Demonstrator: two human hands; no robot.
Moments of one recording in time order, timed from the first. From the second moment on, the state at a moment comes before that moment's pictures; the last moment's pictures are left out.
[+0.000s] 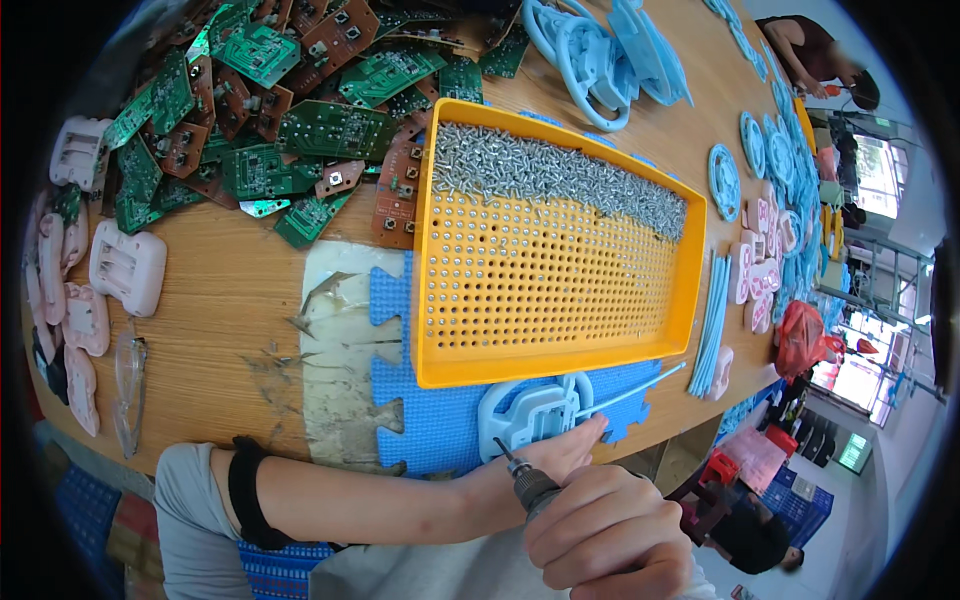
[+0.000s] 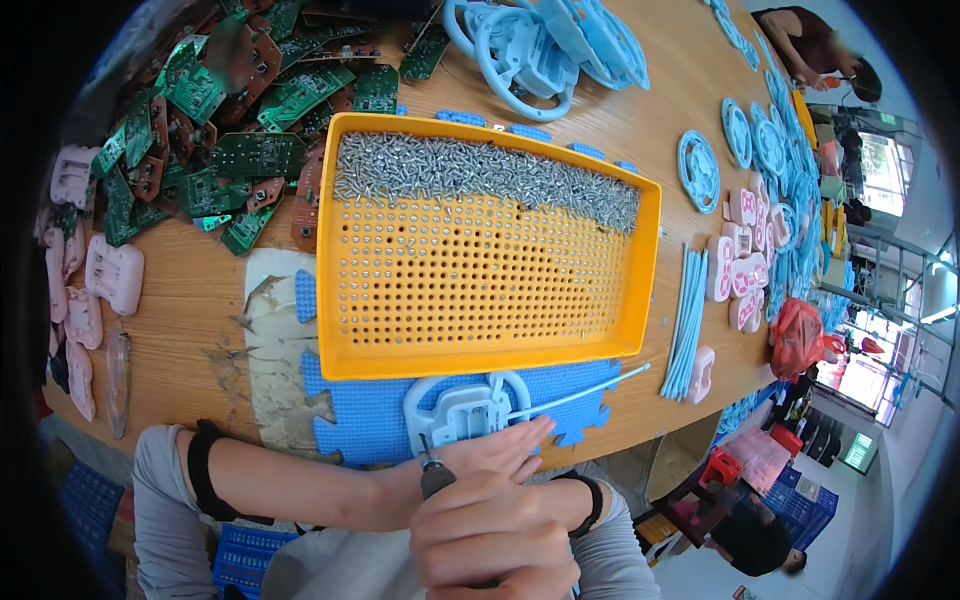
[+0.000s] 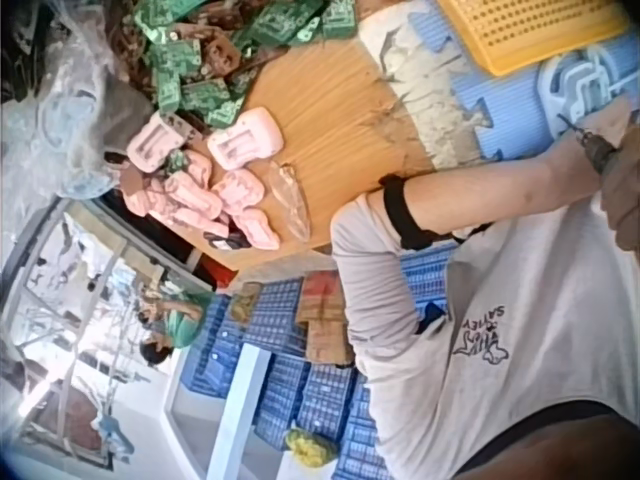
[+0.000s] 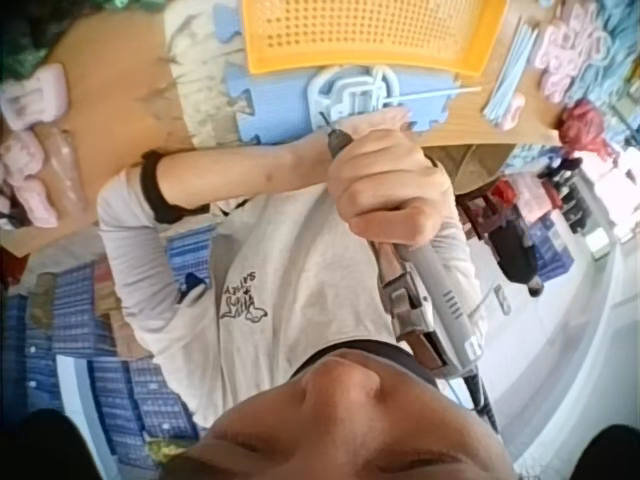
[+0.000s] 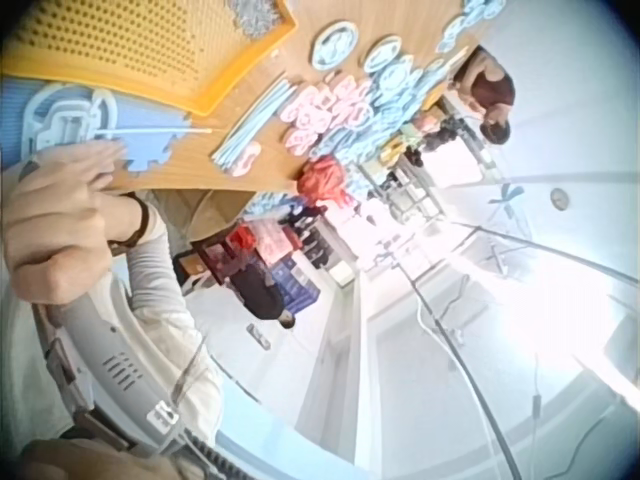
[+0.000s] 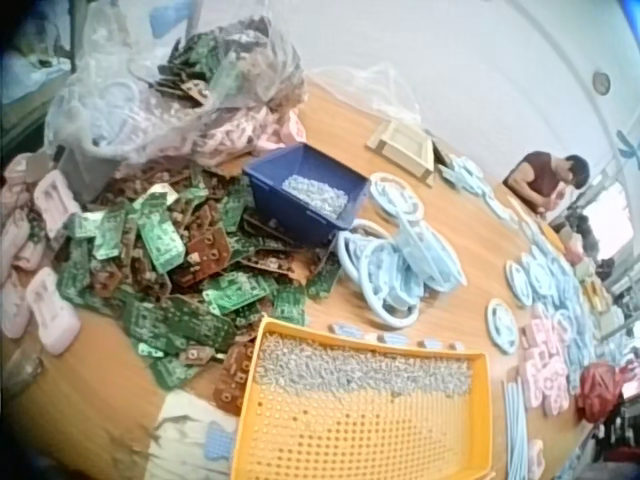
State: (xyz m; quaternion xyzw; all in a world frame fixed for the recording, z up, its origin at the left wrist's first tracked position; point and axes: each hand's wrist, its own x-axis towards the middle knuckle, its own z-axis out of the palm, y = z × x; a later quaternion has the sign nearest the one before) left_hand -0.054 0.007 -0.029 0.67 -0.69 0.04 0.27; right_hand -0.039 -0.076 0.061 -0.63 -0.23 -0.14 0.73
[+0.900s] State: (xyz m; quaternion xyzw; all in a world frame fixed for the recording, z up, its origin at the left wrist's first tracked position) left_hand -0.023 0.005 -0.002 0.57 -0.81 -0.05 0.14; right_hand -0.028 -0.198 0.058 -0.70 -0.11 -0.34 0.62
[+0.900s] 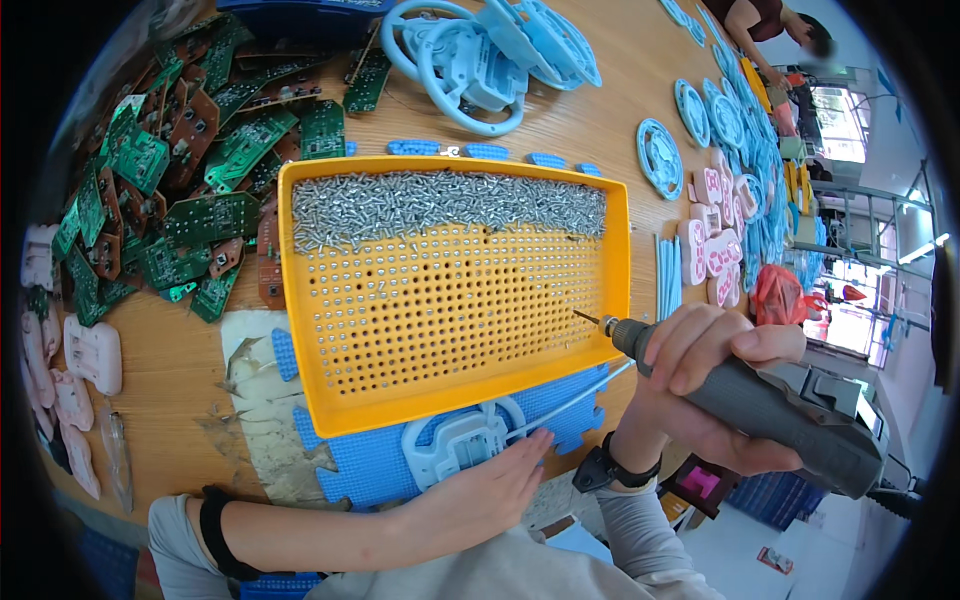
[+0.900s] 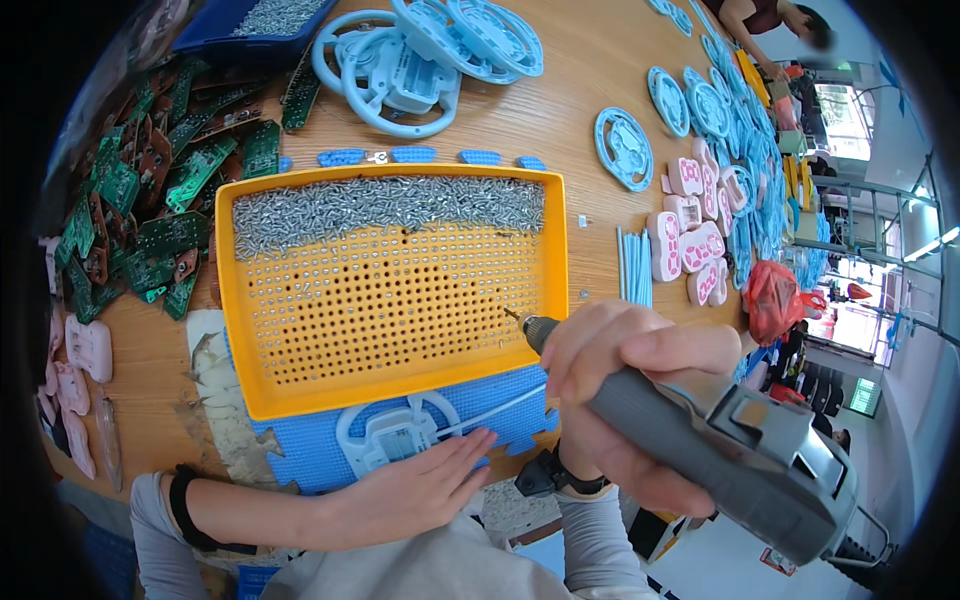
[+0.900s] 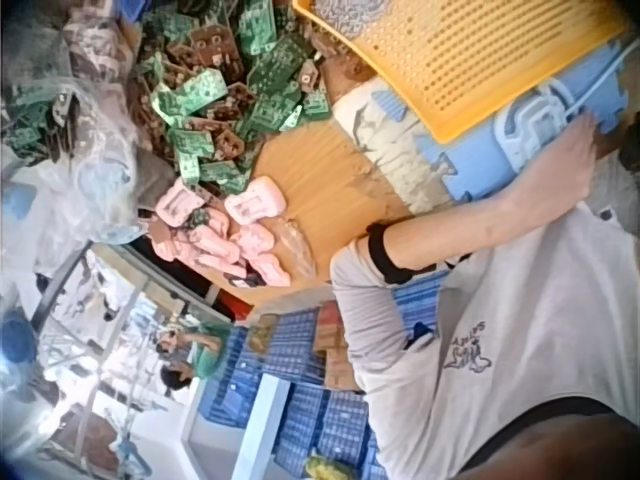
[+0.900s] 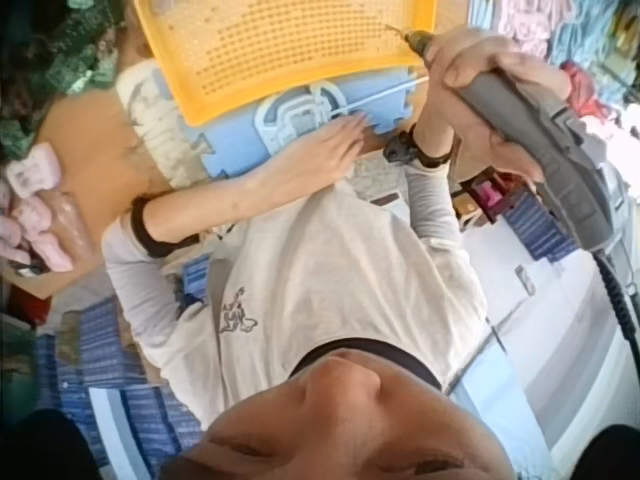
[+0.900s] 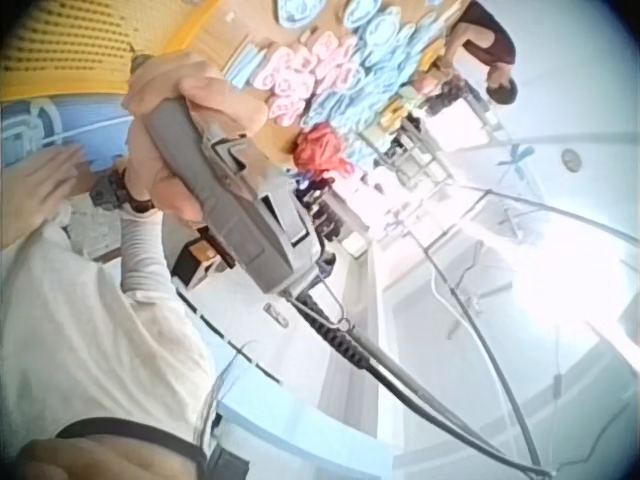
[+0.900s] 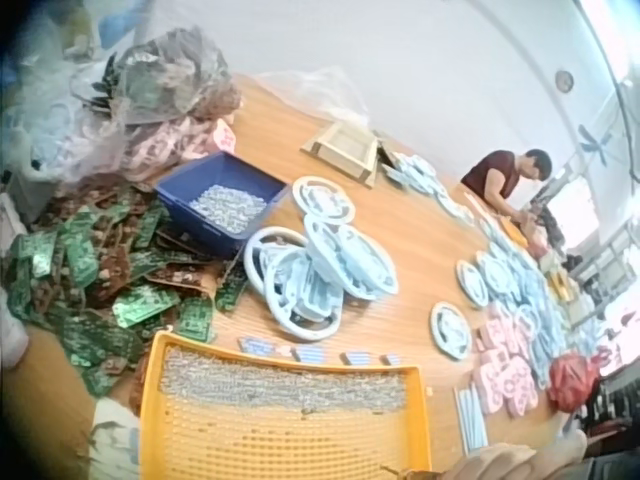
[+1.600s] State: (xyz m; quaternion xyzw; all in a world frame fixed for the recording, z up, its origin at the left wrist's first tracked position) left_hand 0.021 0.004 0.010 0.59 -0.76 -0.16 0.20; right_hand -0.051 -0.194 0.080 -0.69 -0.05 -0.37 0.62
